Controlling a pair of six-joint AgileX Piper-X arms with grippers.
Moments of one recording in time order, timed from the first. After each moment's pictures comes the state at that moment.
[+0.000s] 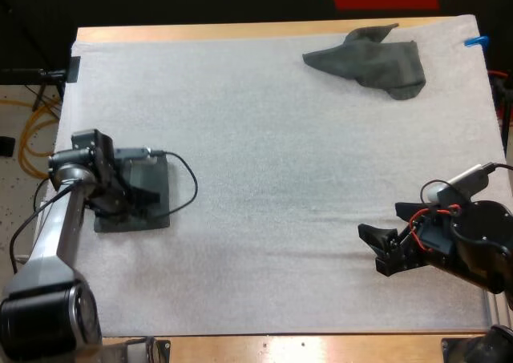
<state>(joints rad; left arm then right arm) 0.20 1.57 -0.95 0.97 0.04 -1.59 0.74 0.72 -0.94 0.97 -0.06 -1.53</state>
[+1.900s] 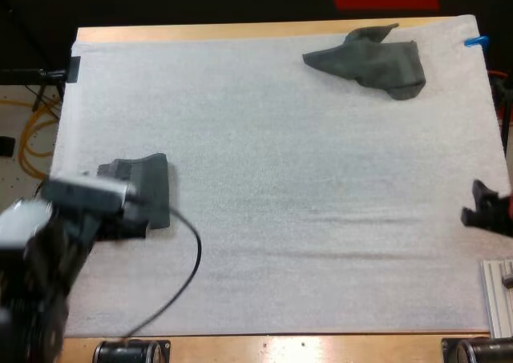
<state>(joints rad) 0.01 0.60 -1.05 1.06 0.06 -1.59 0.06 0.61 -0.94 1.07 0.04 -1.85</state>
